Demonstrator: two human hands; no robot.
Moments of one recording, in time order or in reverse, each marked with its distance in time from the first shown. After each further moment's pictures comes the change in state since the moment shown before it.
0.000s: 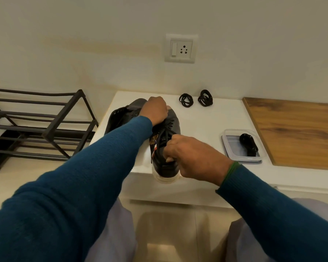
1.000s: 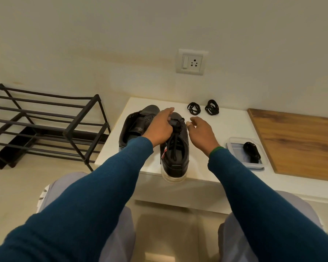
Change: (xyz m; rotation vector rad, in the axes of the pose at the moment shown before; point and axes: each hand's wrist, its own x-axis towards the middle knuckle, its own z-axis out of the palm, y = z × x) left_hand -0.088 -0.006 -0.011 -0.533 -0.020 0.055; right_hand 0.053 0.066 0.032 0.687 0.375 0.776
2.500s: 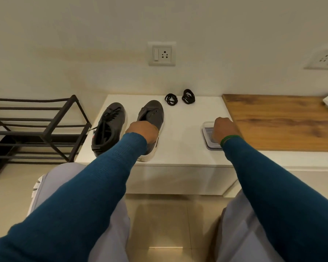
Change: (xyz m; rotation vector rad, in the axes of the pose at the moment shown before) left_hand -0.023 0.026 0.034 0.769 -0.149 -0.411; right_hand -0.031 0.082 -0.109 -0.779 0.079 0.274
